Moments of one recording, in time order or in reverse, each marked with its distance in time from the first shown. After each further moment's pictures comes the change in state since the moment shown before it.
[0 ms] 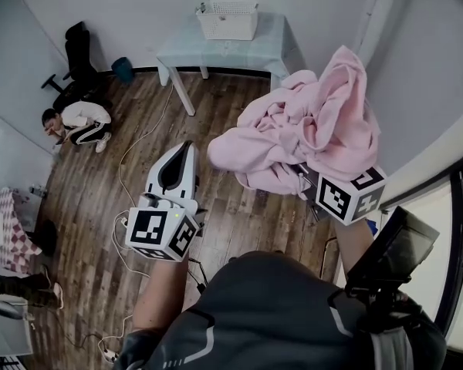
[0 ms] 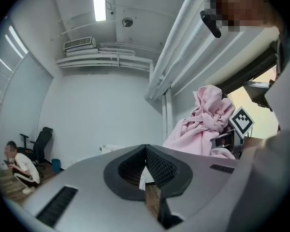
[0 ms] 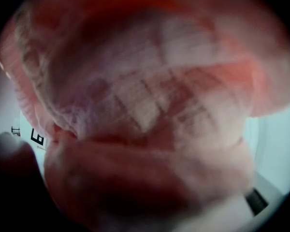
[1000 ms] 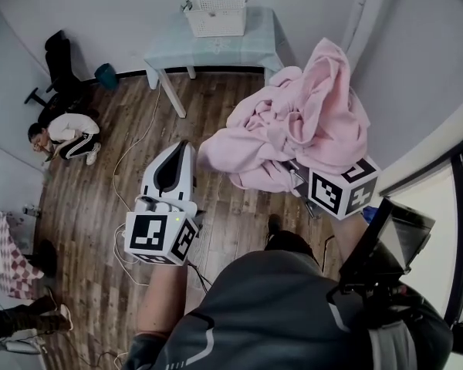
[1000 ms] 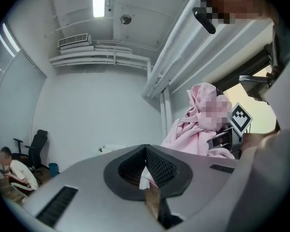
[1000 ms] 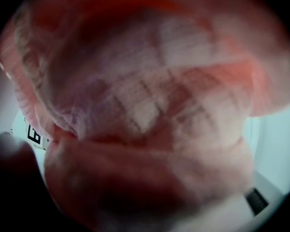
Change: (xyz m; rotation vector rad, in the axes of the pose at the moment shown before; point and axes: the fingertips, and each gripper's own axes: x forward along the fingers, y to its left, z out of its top) left arm 0.047 0.115 -0.001 0.024 0.031 -0.046; right arm 0.129 0.021 0.002 0.011 0.066 -0.047
